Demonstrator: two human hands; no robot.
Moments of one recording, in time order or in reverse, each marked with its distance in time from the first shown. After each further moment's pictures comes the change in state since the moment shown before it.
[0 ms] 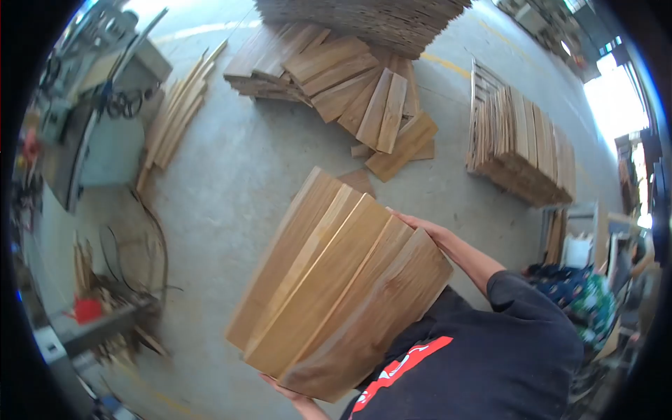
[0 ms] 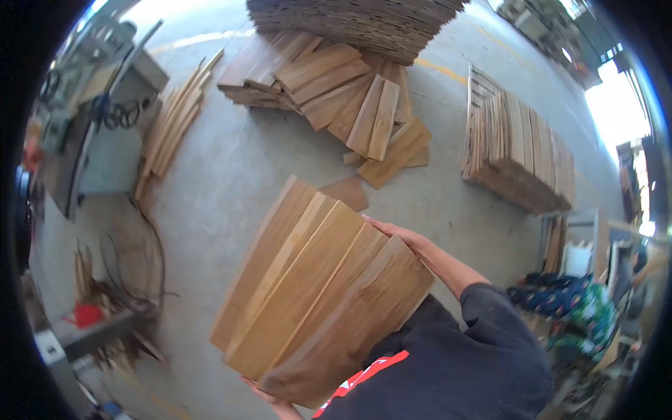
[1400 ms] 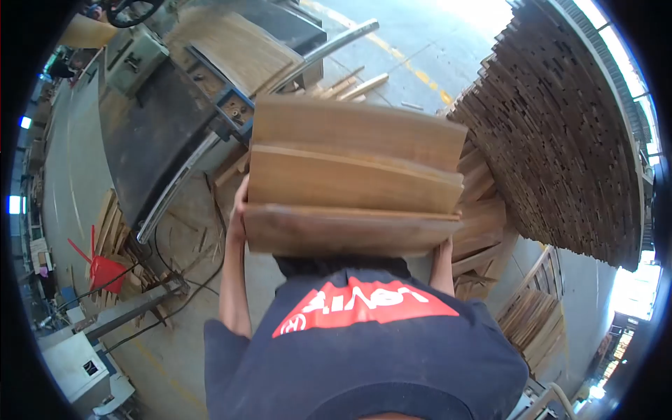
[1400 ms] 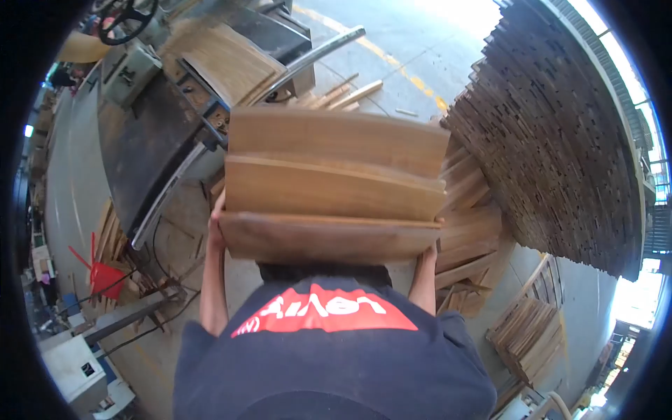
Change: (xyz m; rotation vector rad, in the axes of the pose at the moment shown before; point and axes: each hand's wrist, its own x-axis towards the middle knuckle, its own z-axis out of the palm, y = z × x) left_hand 0.794 0.468 0.395 0.300 -0.660 0.322; right_hand 0.541 -0.527 0.334 0.369 -0.180 -0.390
